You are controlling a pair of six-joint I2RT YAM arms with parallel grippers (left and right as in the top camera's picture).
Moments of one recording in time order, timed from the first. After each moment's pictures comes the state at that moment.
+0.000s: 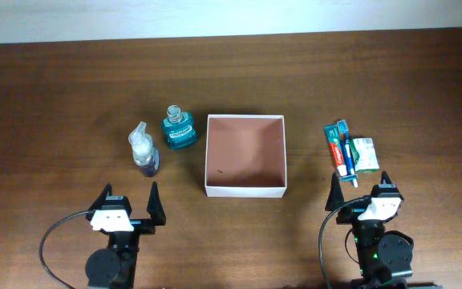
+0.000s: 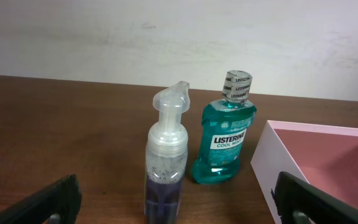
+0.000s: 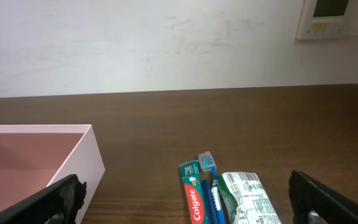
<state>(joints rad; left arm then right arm) -0.13 0.02 0.02 -0.07 -0.09 -0.12 0.09 0.02 0.01 -0.07 0.10 0.04</state>
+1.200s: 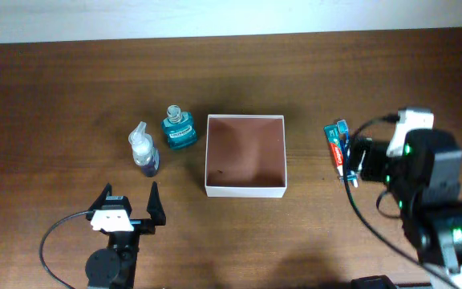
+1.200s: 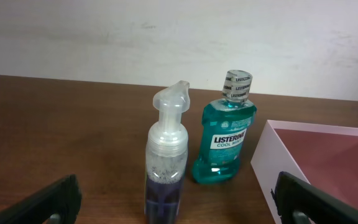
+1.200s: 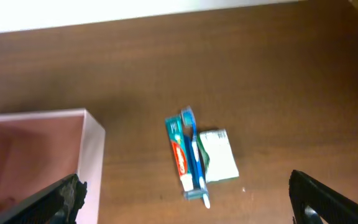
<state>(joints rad) -0.13 0.02 0.01 -0.07 -0.09 -0.12 0.09 0.93 1.14 -0.88 0.16 0.15</state>
